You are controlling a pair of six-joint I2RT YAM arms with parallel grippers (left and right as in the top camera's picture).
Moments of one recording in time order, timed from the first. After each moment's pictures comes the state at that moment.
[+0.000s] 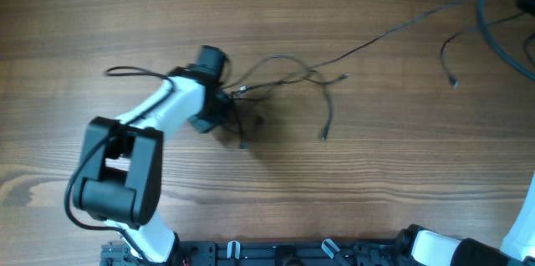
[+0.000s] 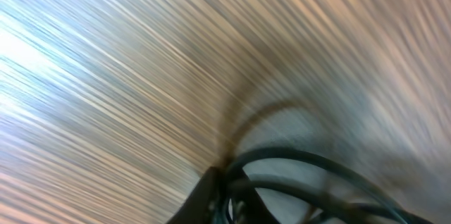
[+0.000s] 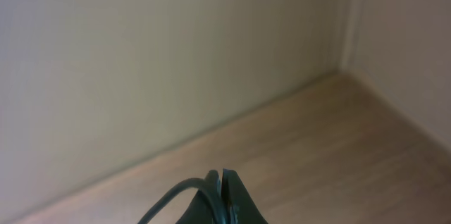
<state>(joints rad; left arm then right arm) -0.25 1.87 1.07 -0.71 0.01 -0.98 -0.40 1.43 1.68 -0.60 -0.10 0.22</state>
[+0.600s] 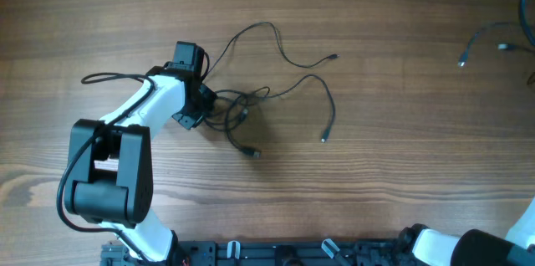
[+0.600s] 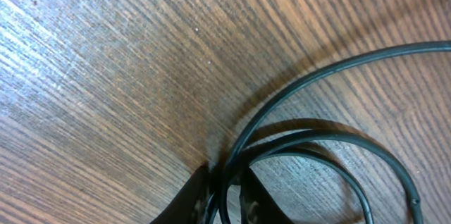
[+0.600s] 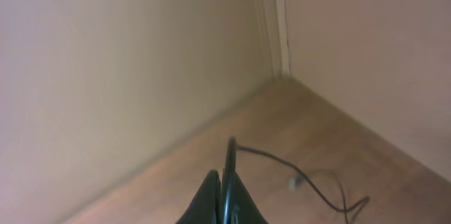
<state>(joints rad) -0.16 1.86 1.06 -0.65 0.00 -1.02 -0.52 1.46 1.68 -0.62 -0.05 0.23</state>
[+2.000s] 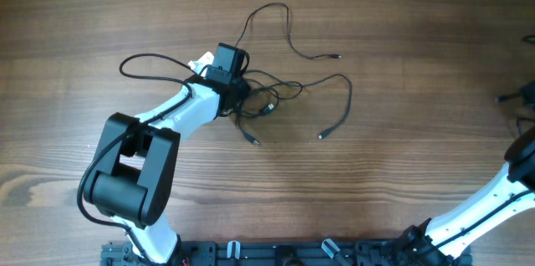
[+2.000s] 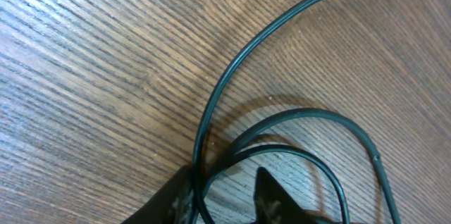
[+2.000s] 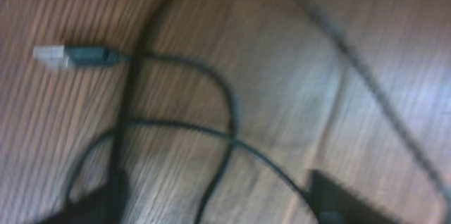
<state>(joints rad) -0.38 1.89 1.03 -0.30 -0.09 -1.02 -0.74 2.20 1.67 -0.77 0.34 0.36</state>
